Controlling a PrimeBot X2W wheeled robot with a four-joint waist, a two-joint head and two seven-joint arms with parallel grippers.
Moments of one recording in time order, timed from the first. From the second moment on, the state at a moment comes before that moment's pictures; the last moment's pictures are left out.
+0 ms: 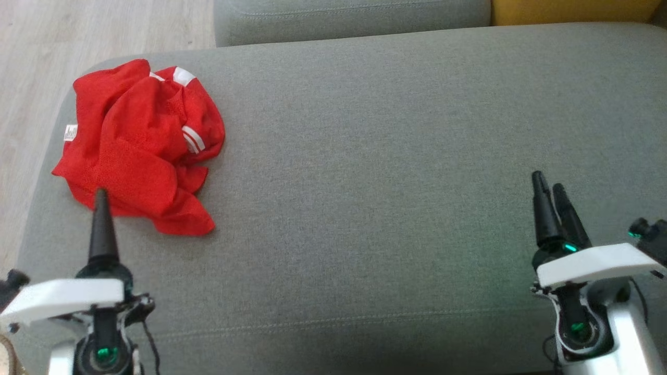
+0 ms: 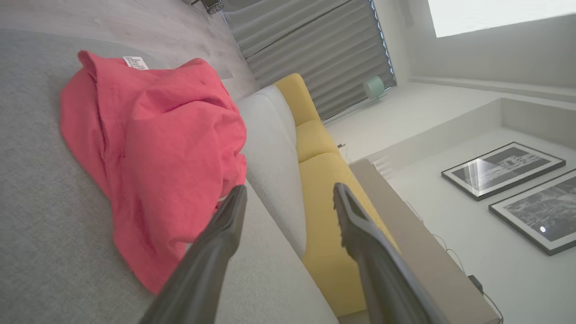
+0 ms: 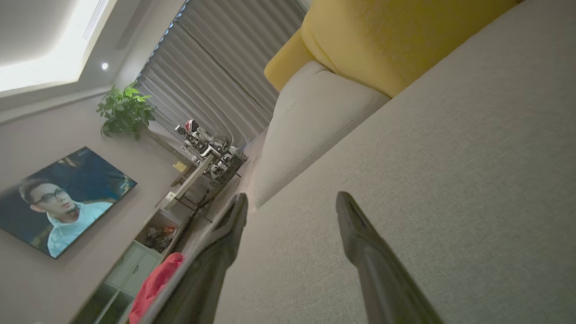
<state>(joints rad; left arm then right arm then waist) -0.05 0.03 0.12 0.09 -1.15 -0.06 -0.05 -0.11 -0.04 -0.07 0.15 0.83 0.13 -0.04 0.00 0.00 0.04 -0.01</state>
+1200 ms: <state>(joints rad) -0.16 0.26 -0.52 0.04 -0.42 0.45 -0.14 -0.14 -0.04 0.04 0.12 0.33 0.13 -0.14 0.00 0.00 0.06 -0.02</state>
